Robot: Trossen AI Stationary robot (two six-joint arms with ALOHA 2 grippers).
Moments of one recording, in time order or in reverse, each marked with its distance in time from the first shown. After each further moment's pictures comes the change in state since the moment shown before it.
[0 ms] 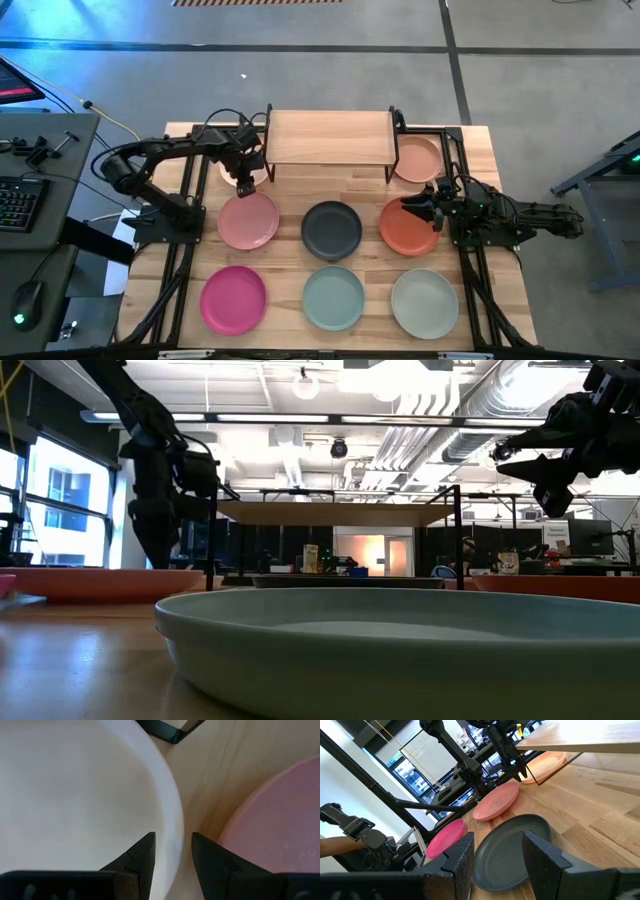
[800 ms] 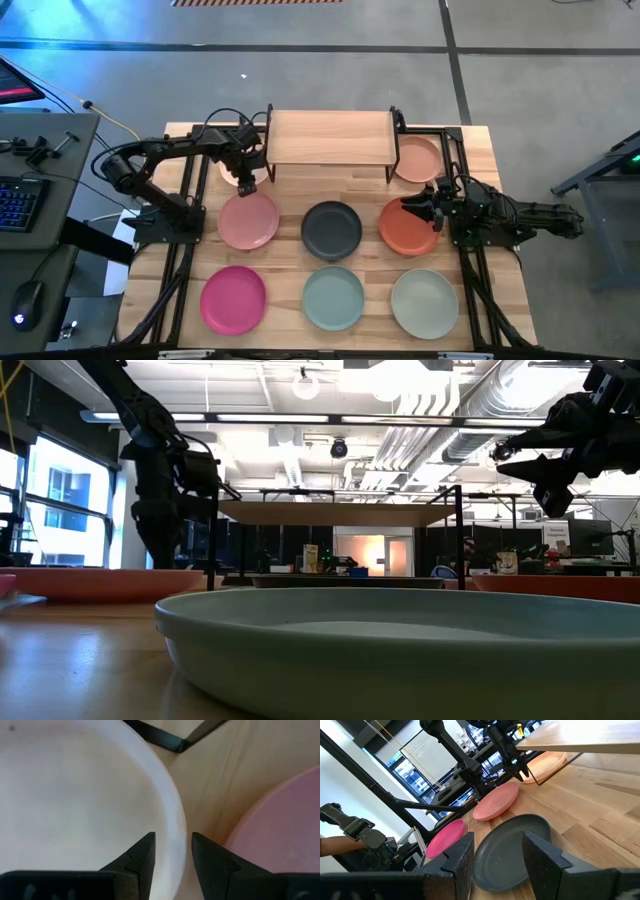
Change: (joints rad) left arm 0.000 0.007 0.000 0.038 0.003 0.008; right arm 0.000 0.000 0.000 0.000 0.000 0.000
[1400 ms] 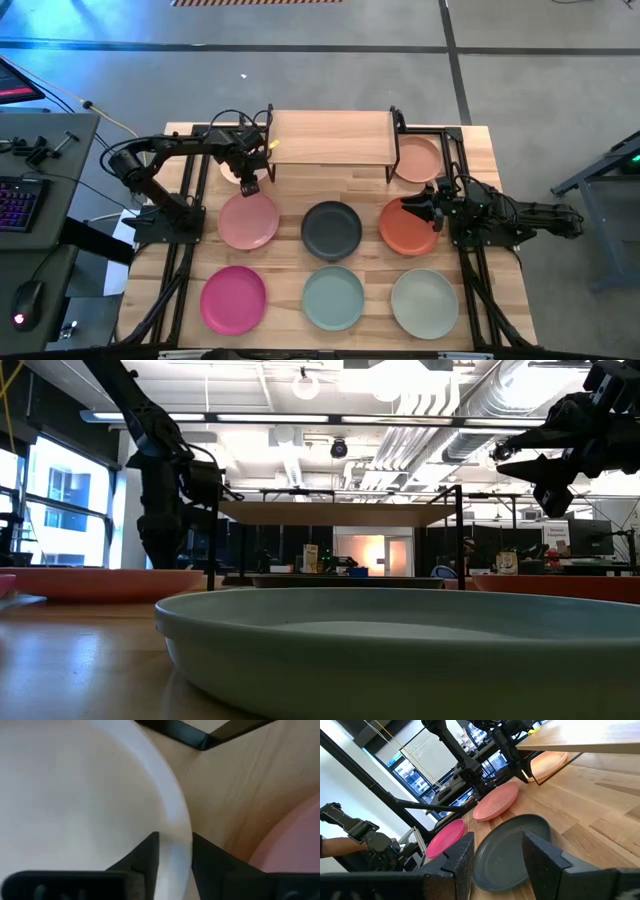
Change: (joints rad) left arm -0.001 0.071 0.001 0.044 -0.058 -0.024; right arm 0.000 0.000 0.000 0.000 0.000 0.000
